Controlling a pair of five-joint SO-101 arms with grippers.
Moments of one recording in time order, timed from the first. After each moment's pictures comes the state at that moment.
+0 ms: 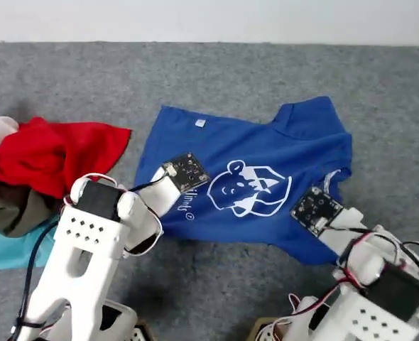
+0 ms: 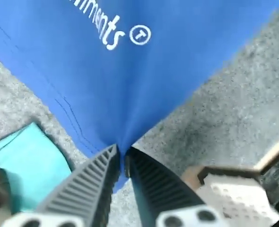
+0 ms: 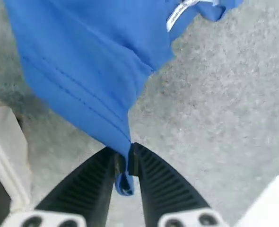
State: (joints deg) left arm 13.8 -34.0 33.1 99.5 -30.1; right arm 29.0 -63.8 36.1 100.7 74.9
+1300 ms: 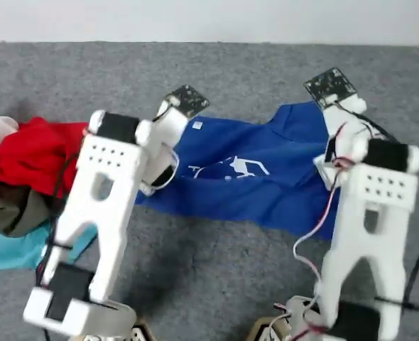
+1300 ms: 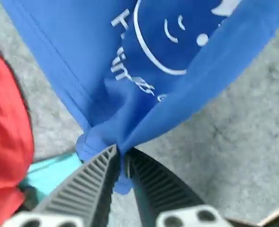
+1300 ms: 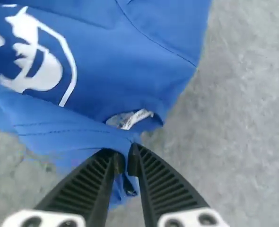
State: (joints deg) left arm 11.3 -2.3 -0.7 99.5 -21.1; right arm 10.3 -16.9 10.5 78.0 37.1
